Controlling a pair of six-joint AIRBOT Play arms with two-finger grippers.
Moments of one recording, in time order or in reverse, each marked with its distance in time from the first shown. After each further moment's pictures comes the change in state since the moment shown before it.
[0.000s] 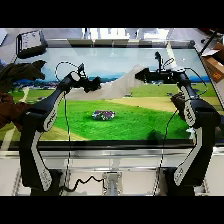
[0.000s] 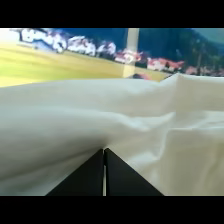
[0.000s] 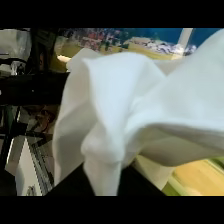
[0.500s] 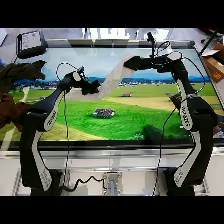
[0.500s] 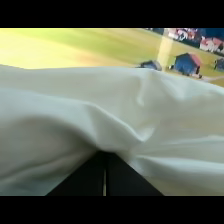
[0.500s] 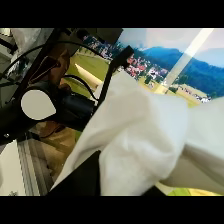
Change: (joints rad) left arm 0.002 -0.008 0.050 0.208 -0.127 -0.131; right arm 0.149 0.072 0.159 -0.034 -0.105 -0.006
